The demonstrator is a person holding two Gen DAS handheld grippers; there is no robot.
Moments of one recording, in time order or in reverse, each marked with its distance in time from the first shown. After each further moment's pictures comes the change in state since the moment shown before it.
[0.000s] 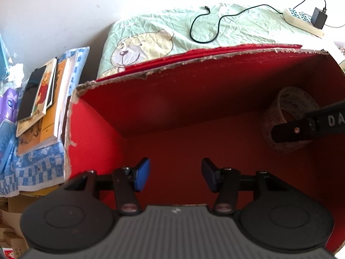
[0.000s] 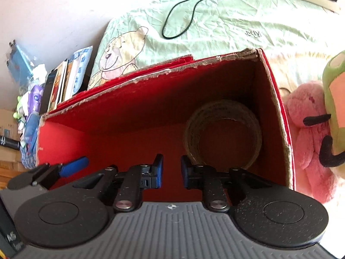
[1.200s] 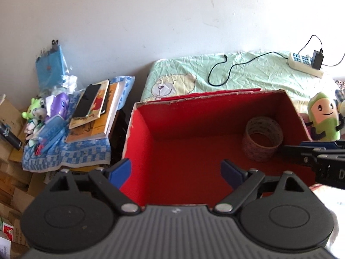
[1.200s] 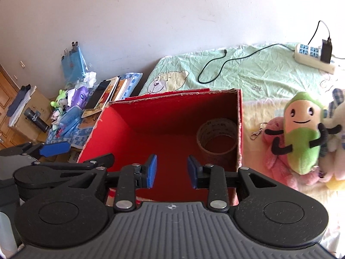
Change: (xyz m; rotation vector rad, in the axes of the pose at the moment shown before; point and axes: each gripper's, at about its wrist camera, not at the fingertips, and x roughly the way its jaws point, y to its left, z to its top) left arm -0.143 -0.036 -0.056 -0.023 -0.237 0.132; right arm -0.115 0.003 -0.081 -0.253 -0.287 0.101
